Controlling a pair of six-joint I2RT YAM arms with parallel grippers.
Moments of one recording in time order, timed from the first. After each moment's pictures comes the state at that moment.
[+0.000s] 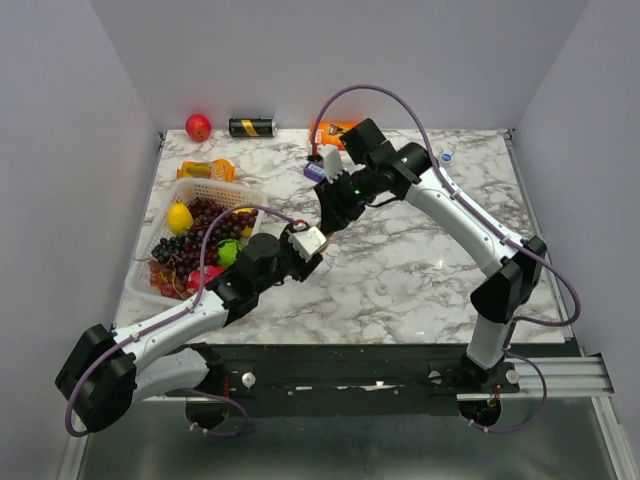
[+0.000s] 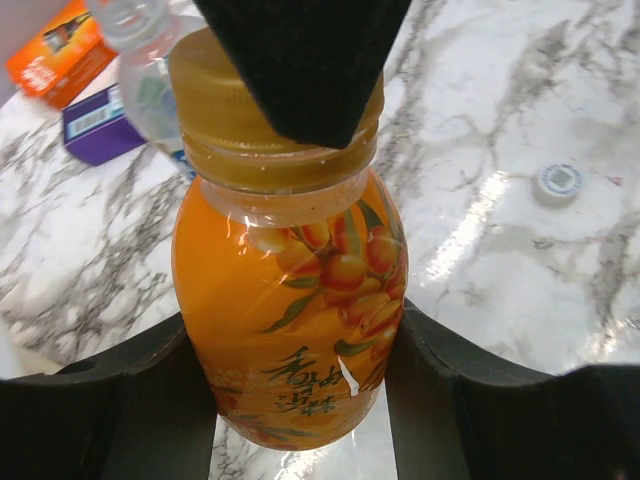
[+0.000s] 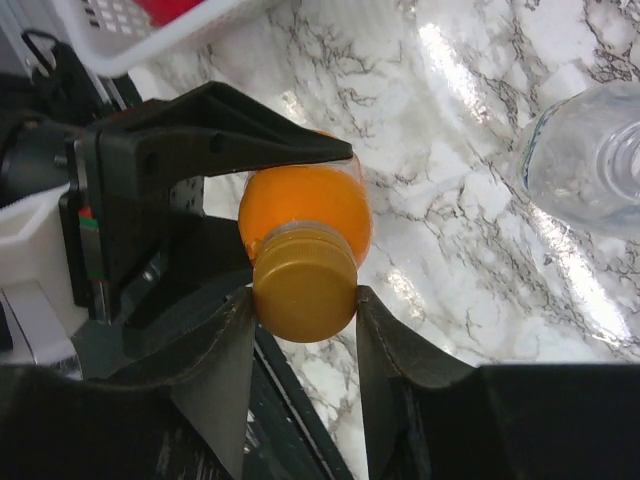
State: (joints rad) left arm -0.76 1.06 0.53 0.24 0.07 0.26; right arm 0.73 1.80 1.91 -1.05 -0.46 -0.08
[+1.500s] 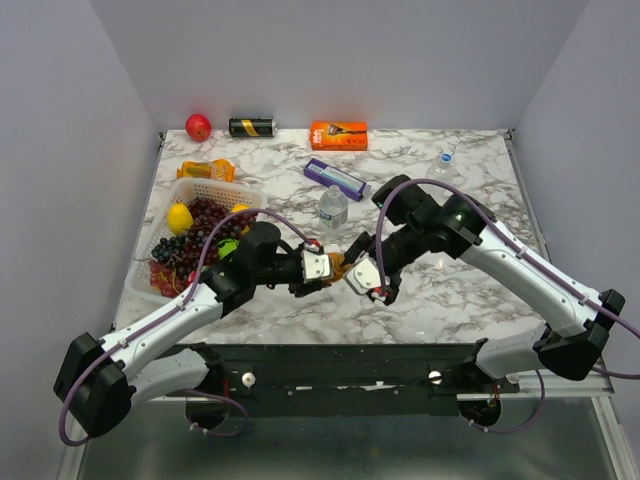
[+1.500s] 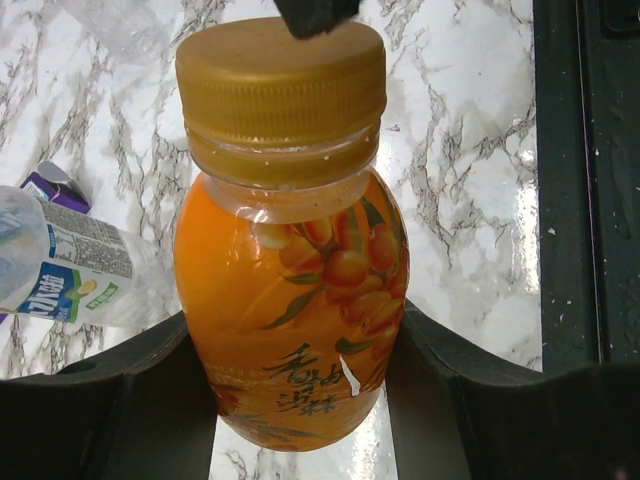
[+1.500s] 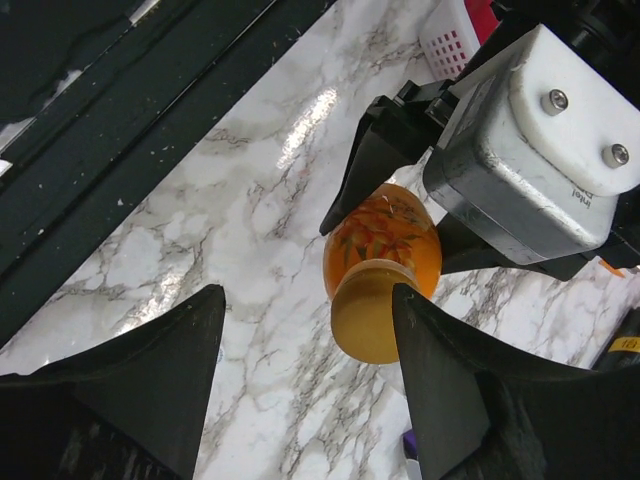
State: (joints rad) left arm -0.72 1.03 0.66 -0.08 0.58 0.56; right arm 0.86 1.38 1.53 -1.22 -0.67 -1.47
